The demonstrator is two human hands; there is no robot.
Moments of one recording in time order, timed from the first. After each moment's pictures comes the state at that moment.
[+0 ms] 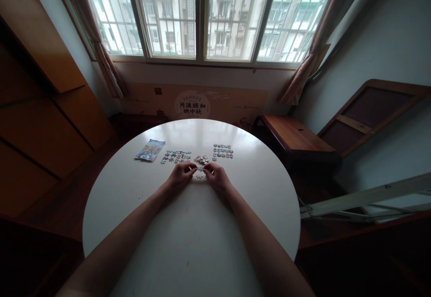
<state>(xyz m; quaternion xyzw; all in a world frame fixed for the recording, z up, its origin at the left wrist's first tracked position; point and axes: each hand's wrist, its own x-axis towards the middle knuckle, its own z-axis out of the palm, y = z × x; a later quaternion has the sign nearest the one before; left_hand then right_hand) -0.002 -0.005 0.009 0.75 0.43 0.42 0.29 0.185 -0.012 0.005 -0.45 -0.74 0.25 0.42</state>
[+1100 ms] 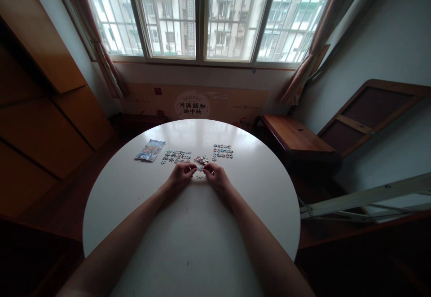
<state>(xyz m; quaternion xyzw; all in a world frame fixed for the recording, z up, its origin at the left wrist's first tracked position) -0.002 -0.005 0.007 0.76 0.42 0.42 0.26 0.184 -0.011 0.003 -0.46 -0.74 0.27 0.42</state>
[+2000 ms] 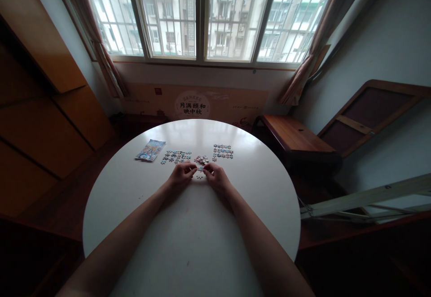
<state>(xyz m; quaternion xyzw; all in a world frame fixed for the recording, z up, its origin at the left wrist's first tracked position) -0.001 -0.005 0.010 0.77 0.41 0.42 0.25 0.185 -0.012 0.003 -0.46 -0.74 0.27 0.40</state>
